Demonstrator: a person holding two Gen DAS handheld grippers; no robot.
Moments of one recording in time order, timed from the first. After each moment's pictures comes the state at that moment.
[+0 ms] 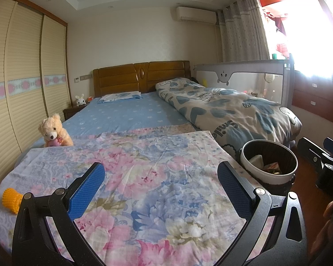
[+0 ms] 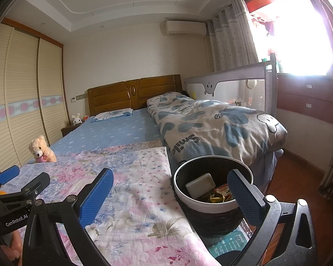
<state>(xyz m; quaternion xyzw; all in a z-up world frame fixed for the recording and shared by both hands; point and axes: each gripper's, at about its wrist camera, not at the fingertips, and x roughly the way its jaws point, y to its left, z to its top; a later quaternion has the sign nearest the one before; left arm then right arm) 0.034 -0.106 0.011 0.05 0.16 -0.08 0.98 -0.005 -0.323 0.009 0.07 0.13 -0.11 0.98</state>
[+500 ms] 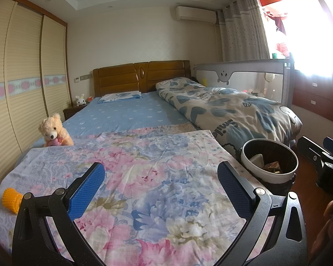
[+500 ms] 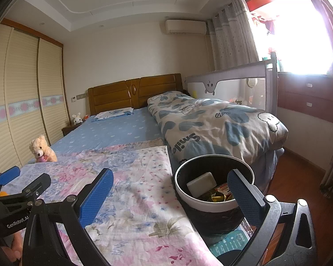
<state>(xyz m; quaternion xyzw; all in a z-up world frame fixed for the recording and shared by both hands) 0.034 -0.106 0.010 0.04 0.17 -0.08 0.98 -0.005 -0.320 0.007 0.07 0.13 -0.11 0.98</state>
